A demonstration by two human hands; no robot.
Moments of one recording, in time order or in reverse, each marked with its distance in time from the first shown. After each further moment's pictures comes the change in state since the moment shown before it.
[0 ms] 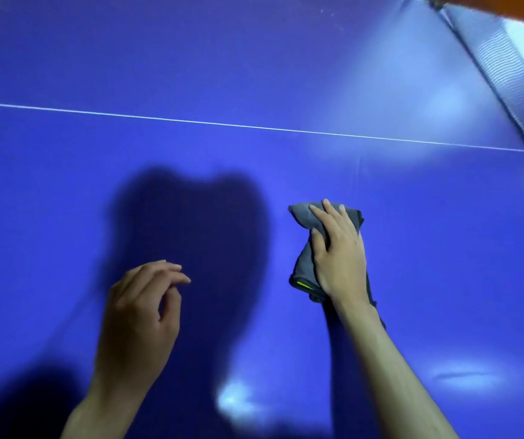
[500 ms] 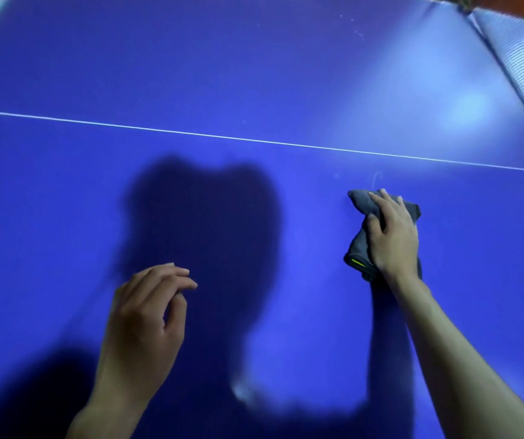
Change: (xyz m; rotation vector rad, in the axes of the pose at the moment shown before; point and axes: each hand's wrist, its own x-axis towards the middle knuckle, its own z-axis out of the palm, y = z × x) left_hand 0.033 0.009 0.012 0.021 0.010 0.002; right_hand 0.105 0.067 -0.036 -0.045 0.042 0.051
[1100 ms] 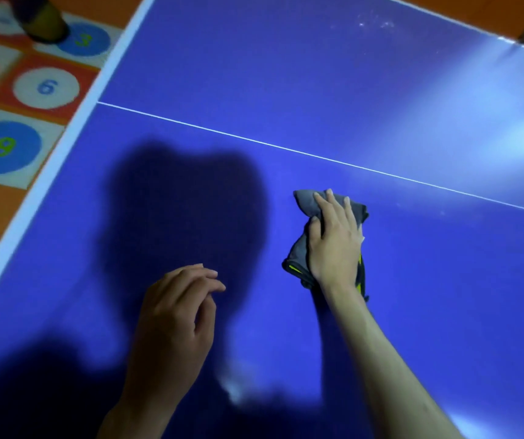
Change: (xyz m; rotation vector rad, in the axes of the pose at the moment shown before) left_hand -0.004 -0.122 -0.102 -0.041 0.111 -0.065; right_hand -0.080 -0.265 0.163 -0.023 -0.043 -0.173
